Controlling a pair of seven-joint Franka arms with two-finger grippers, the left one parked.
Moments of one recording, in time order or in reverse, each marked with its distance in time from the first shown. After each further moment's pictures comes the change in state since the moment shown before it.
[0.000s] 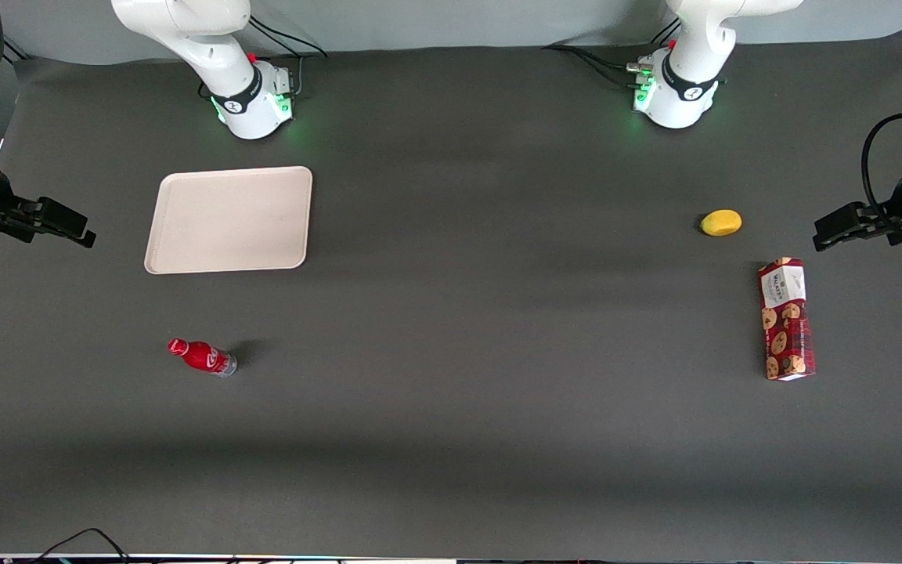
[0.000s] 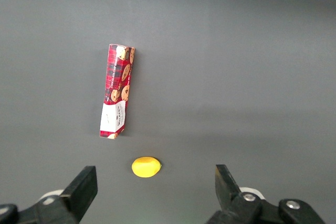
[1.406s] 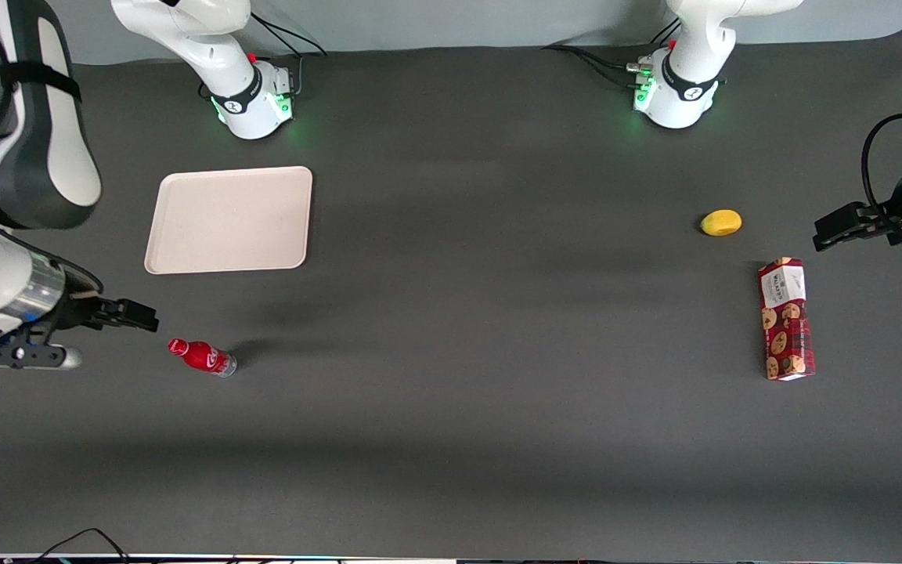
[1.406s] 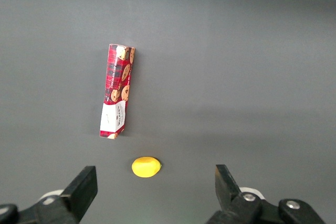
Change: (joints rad) arm 0.025 0.312 0.027 0.011 0.001 0.313 -0.029
